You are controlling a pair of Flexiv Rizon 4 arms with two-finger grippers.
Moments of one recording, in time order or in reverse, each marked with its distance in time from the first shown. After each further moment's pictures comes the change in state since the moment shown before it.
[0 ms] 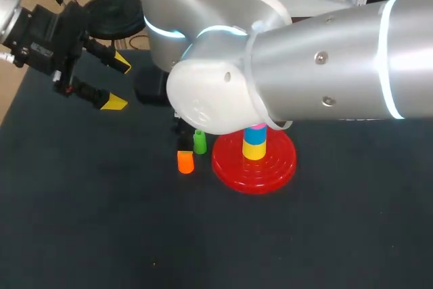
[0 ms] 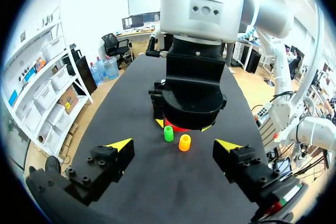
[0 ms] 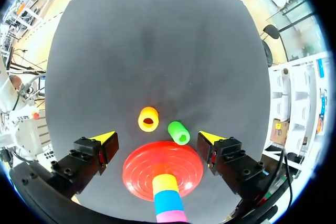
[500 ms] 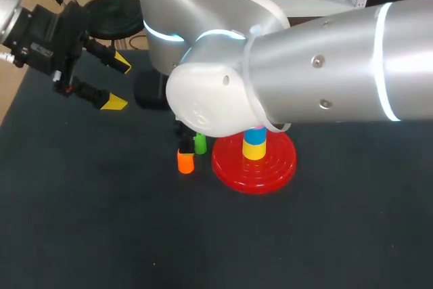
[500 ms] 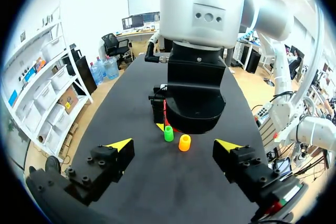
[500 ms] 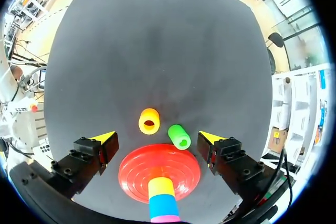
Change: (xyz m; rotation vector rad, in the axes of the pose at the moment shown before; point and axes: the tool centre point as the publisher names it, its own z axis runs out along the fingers) left arm 0.000 0.000 0.000 0.000 0.000 0.000; right arm -0.001 0.001 0.006 -0.005 0.003 -0.071
